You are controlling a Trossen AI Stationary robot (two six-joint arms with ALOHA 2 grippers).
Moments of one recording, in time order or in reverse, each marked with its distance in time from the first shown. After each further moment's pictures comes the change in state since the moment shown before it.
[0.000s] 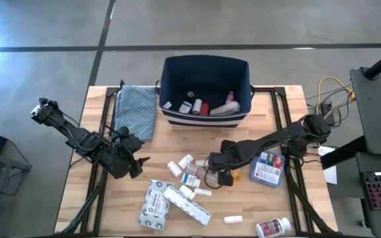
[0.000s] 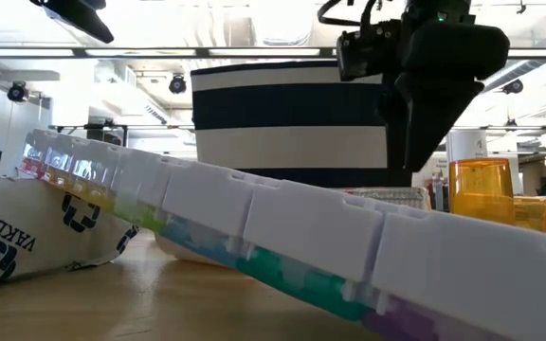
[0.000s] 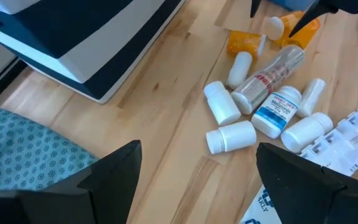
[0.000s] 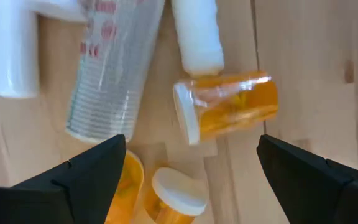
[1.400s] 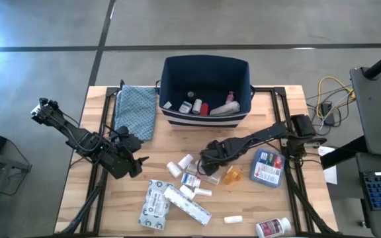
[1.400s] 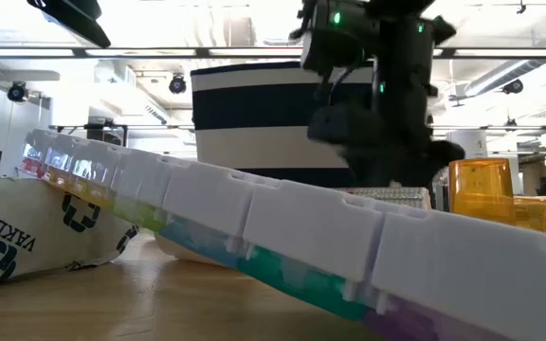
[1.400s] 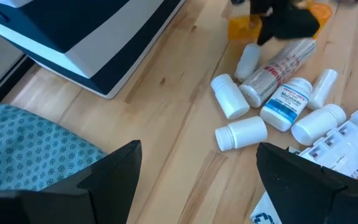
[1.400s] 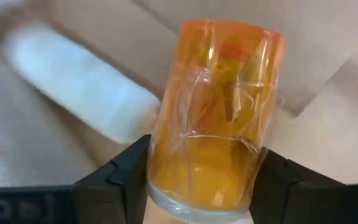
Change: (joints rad) left arm 0.000 0.000 -0.009 -0.030 0.000 0.001; right arm -0.110 0.125 -0.017 0.090 -0.054 0.733
